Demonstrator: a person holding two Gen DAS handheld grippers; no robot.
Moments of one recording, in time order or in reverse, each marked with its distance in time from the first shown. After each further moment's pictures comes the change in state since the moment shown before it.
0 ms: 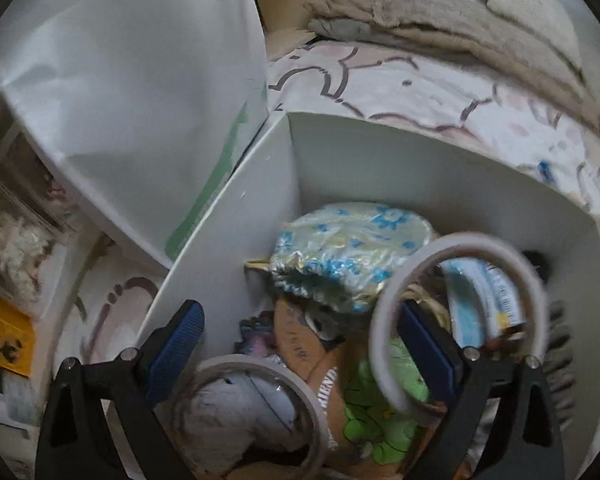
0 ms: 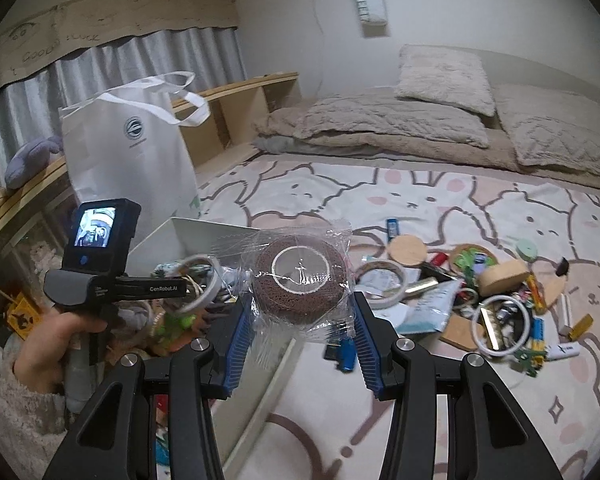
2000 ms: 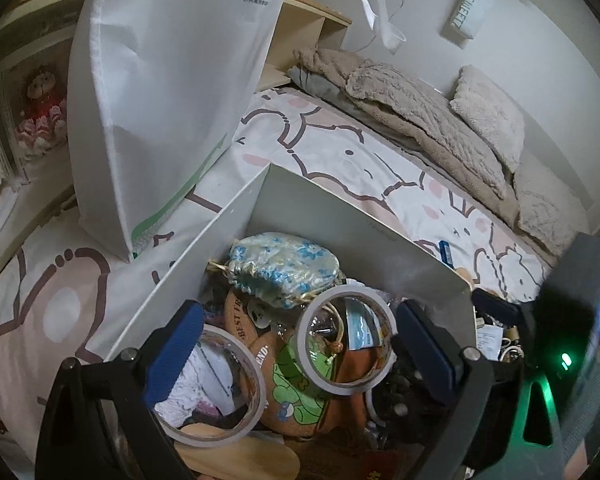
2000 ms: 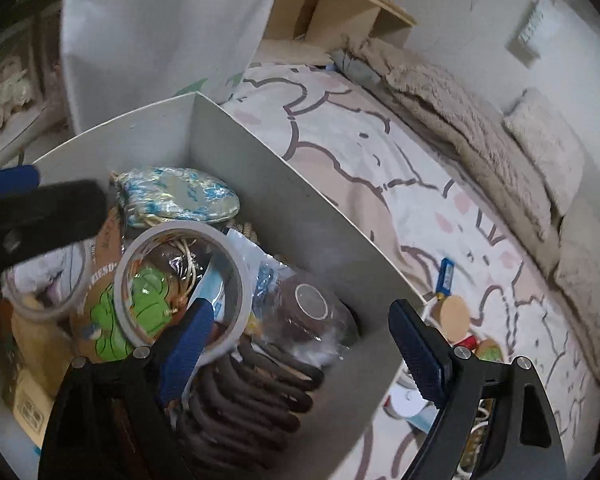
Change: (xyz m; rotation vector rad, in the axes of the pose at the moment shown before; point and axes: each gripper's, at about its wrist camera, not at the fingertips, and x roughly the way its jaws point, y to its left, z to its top) left arm -0.056 0.039 -0.014 -0.238 -0.113 -0.388; right arm 0.164 0.108 0.021 -0.555 0.339 -0.144
